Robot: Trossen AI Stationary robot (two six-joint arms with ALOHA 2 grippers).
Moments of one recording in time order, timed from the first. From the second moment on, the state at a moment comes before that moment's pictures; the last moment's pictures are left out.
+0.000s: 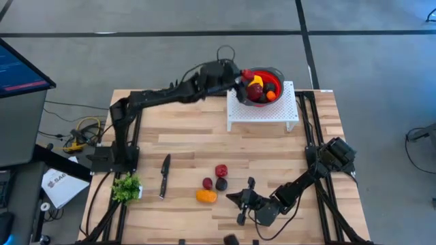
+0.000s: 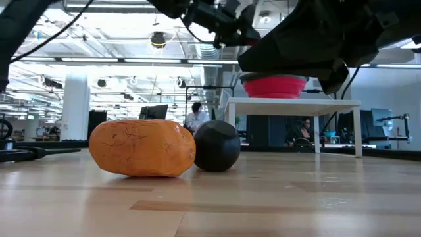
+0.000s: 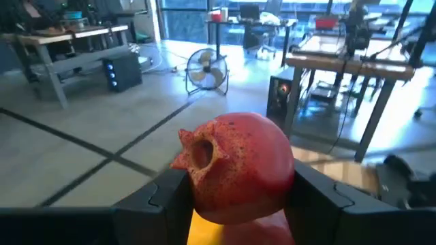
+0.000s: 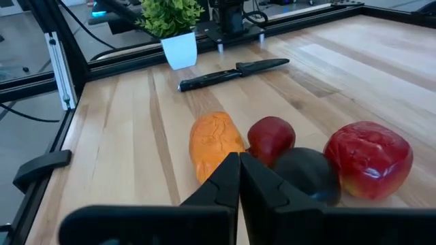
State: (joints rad) left arm 0.39 1.96 1.76 0.07 -0.10 0.01; right arm 0.71 1.95 0.93 0.53 0.91 0.57
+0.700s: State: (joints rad) left arm 0.51 2.18 1.90 -0.01 0.10 -0.17; right arm 0.70 1.95 0.93 0.54 0.91 0.57
